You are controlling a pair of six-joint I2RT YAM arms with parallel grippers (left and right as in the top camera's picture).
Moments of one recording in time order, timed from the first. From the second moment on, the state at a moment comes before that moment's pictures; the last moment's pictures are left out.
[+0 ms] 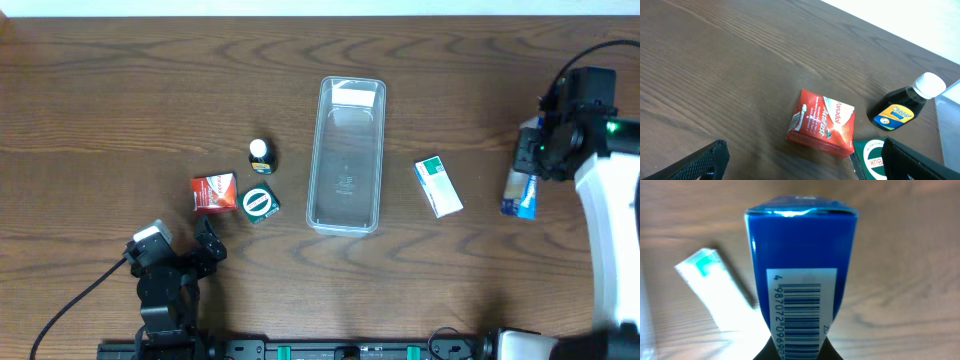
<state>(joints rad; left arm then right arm) 0.06 0.06 0.14 -0.50 -0.14 -0.38 -0.10 1.44 1.34 -1.07 0.07 0.11</state>
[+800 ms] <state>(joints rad) 0.06 0.06 0.14 -0.50 -0.14 -0.38 0.56 1.61 1.45 -0.60 0.11 0.47</state>
